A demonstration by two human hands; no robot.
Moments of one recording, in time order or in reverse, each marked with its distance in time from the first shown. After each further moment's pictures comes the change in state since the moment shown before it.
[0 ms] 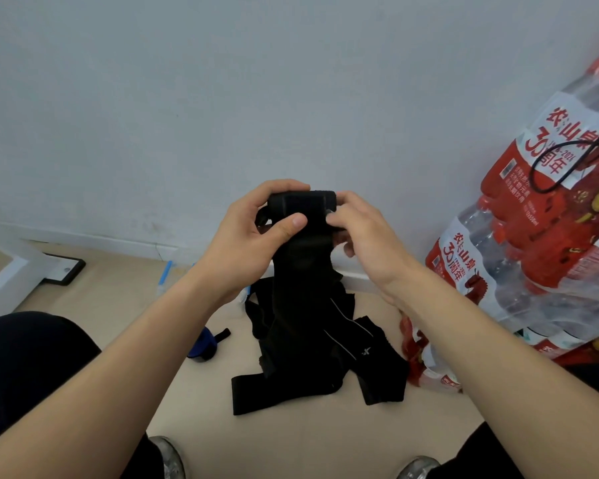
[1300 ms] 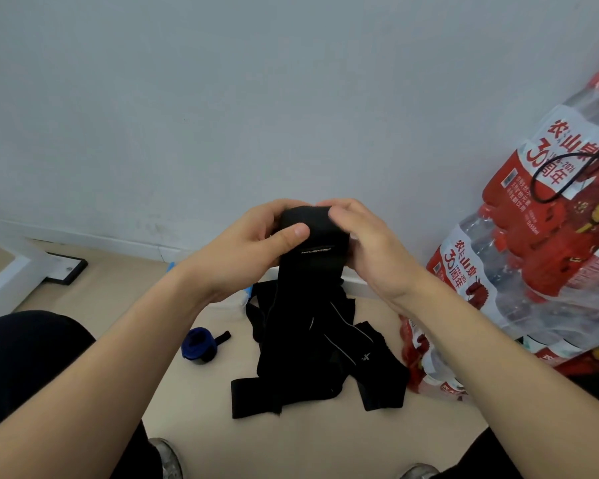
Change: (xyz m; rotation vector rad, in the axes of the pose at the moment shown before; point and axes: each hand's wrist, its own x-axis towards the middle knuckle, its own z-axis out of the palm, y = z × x) left_hand -0.004 0.014 -0.014 0.002 -0.261 -0.204; right_hand -0.013 -0.003 0.002 0.089 -0.033 0.001
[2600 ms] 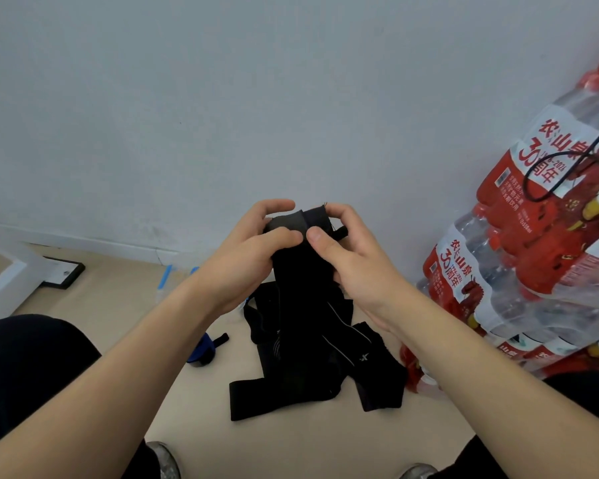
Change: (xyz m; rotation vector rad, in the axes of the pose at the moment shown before) left_hand 0.003 -0.005 0.020 -0.284 0.263 -0.122; right_hand -0.013 0.008 0.015 0.036 0.011 0.000
